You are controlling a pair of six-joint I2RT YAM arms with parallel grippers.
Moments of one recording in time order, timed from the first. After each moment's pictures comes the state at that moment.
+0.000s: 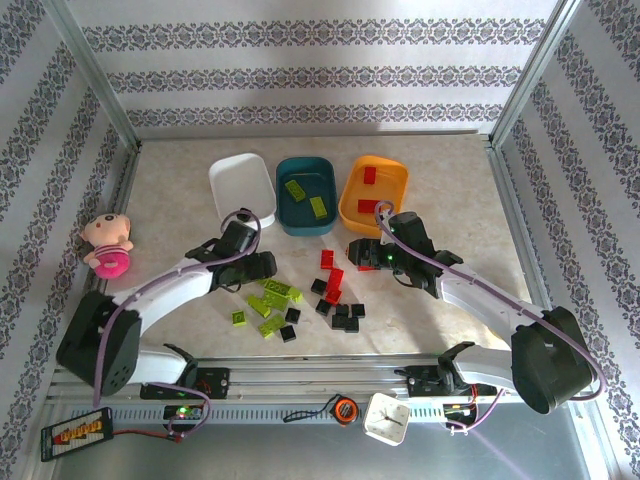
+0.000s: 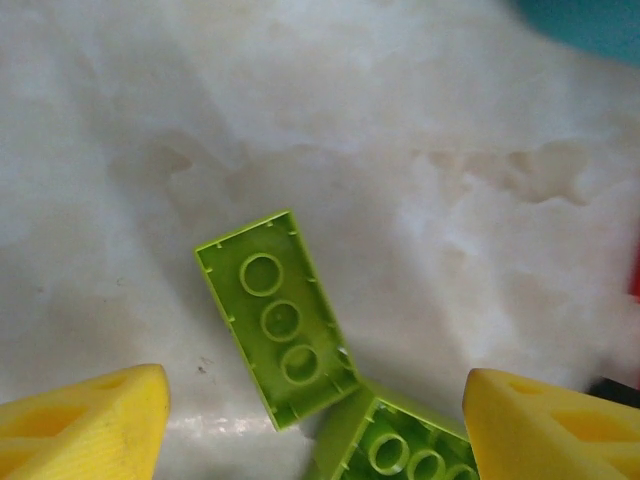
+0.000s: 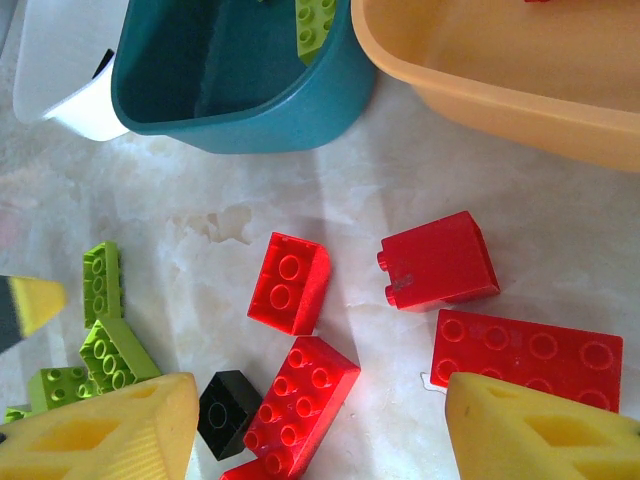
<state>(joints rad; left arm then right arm) -0.45 1.37 0.71 -0.43 0.01 -0.69 0.47 1.22 0.66 -0.18 -0.25 0.53</state>
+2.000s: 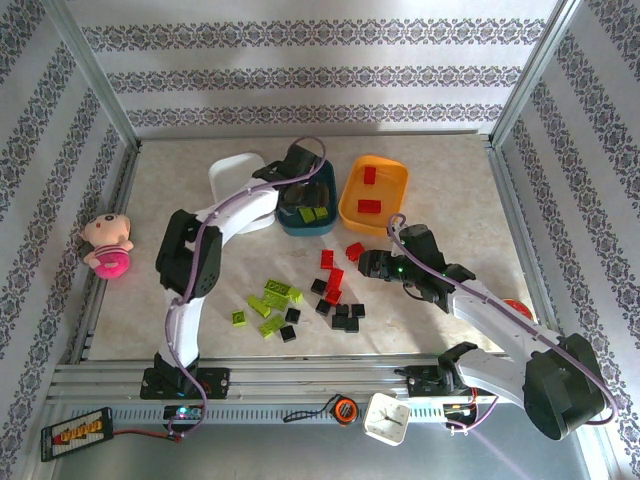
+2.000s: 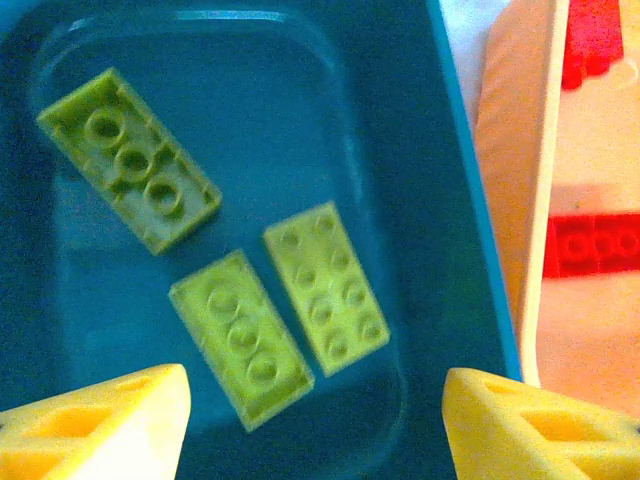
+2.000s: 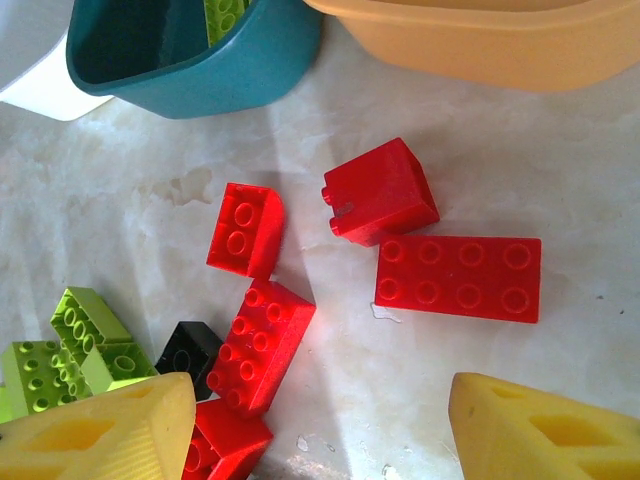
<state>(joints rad) -0.50 2.04 1.66 -0.57 -0.01 -0.48 0.45 1.07 0.56 -0.25 -0.22 0.55</state>
